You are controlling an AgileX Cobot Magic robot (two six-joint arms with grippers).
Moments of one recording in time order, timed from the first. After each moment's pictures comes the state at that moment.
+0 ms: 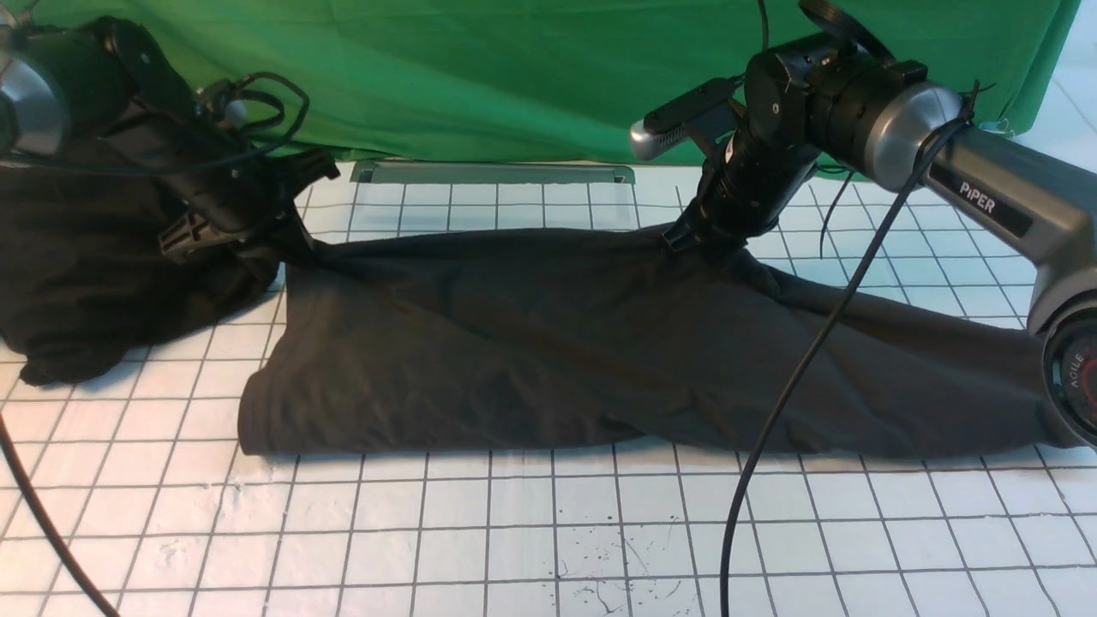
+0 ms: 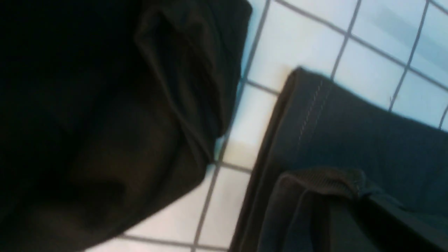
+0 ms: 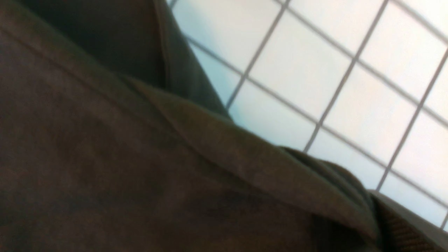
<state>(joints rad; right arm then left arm) 0.39 2.33 -2.08 -0.08 0.89 -0.11 0.03 2.17 -1.77 -0.32 0.83 -0.23</state>
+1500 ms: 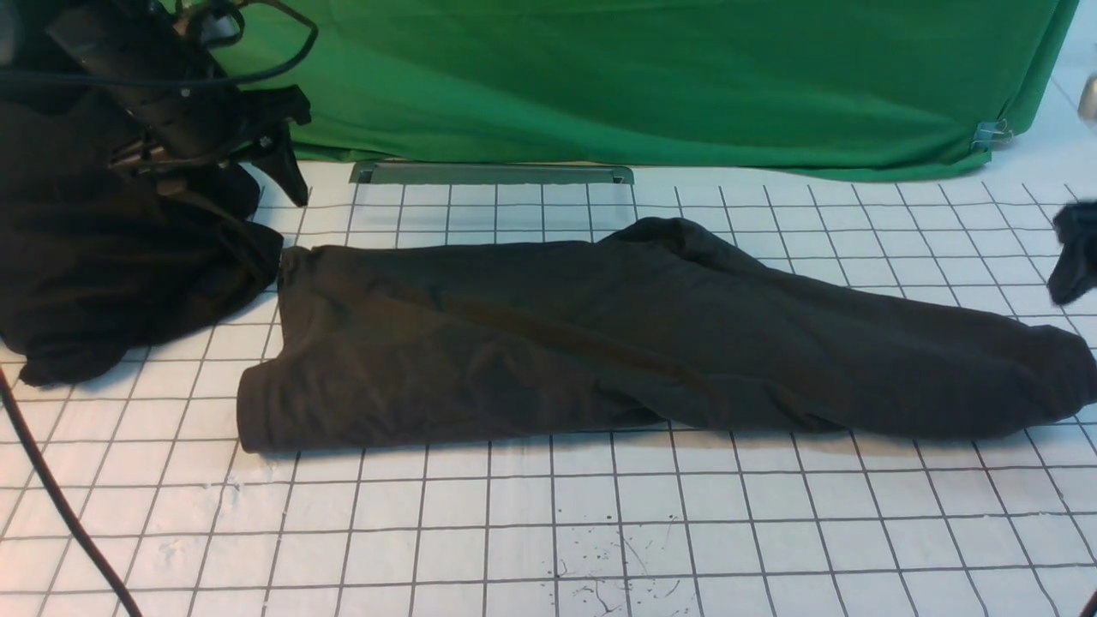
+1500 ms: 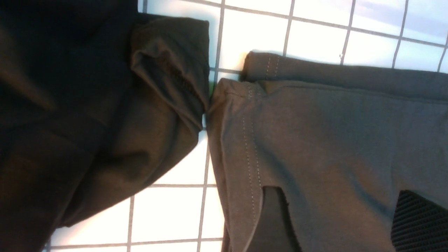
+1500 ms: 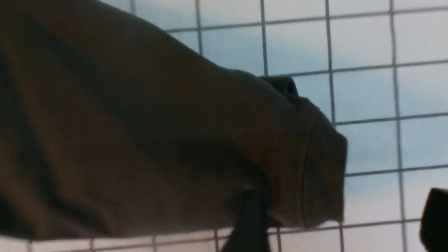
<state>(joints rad) -0.15 1.80 -1.43 0.08 0.95 -0.07 0.04 2.17 -2.06 -0.24 1.21 -0.10</state>
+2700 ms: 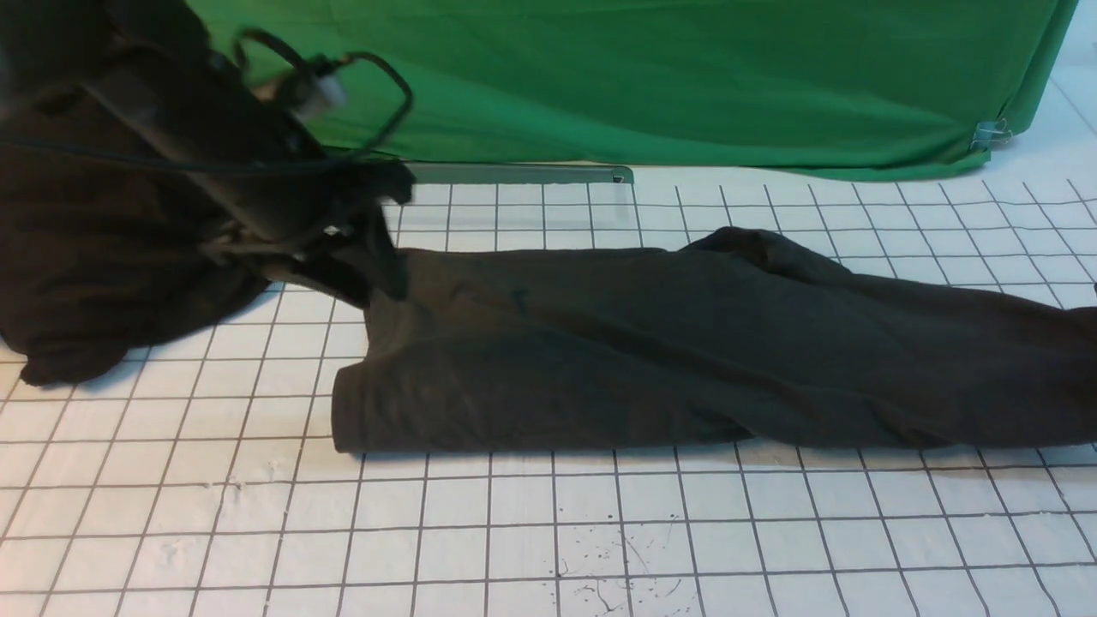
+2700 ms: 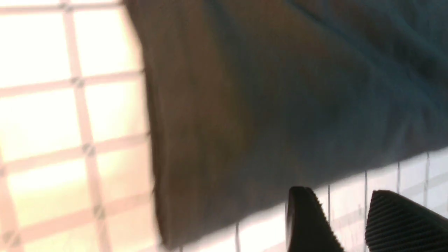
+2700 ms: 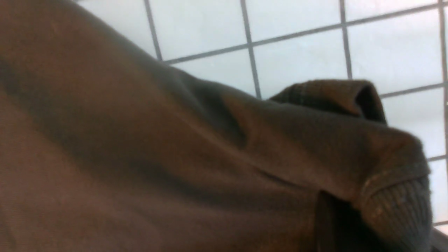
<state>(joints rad) -0.30 1.94 -1.48 0.11 0.96 -0.15 -0.16 1.86 -1.55 -0.42 1.06 0.02</state>
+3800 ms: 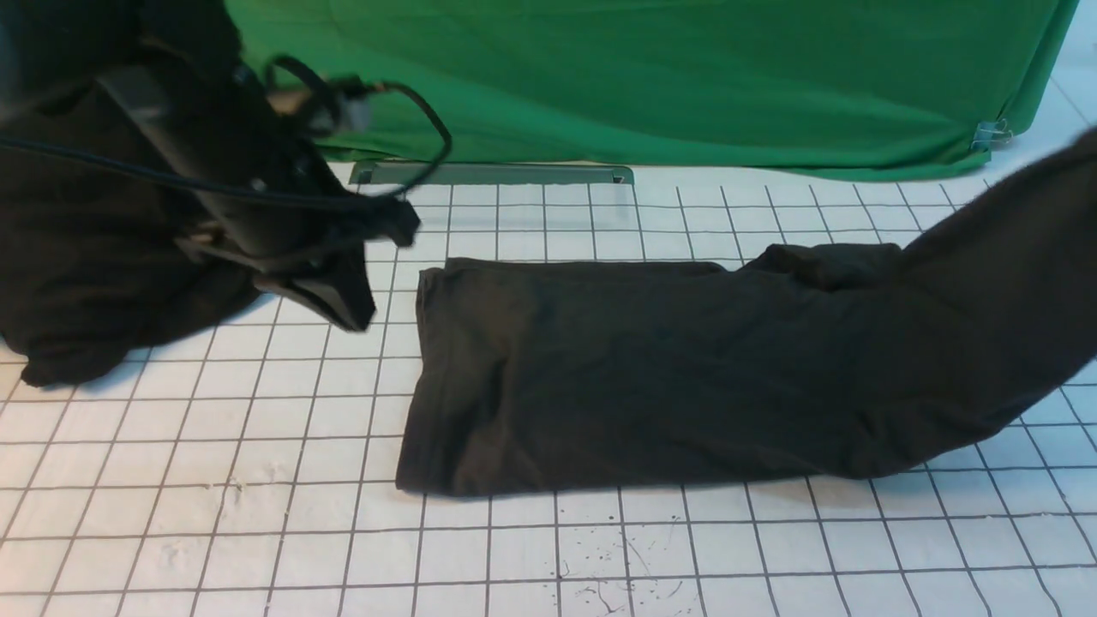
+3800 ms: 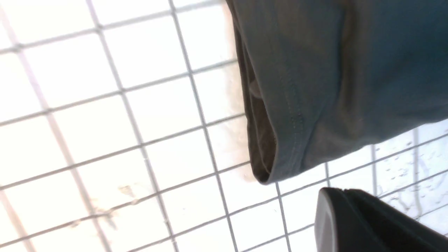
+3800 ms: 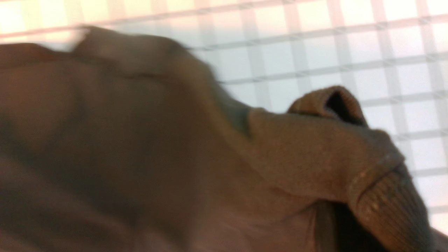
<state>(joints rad) -0.03 1.67 -1.73 0.09 1.21 0.04 -0.20 1.74 -1.54 -0.24 1.21 0.01</state>
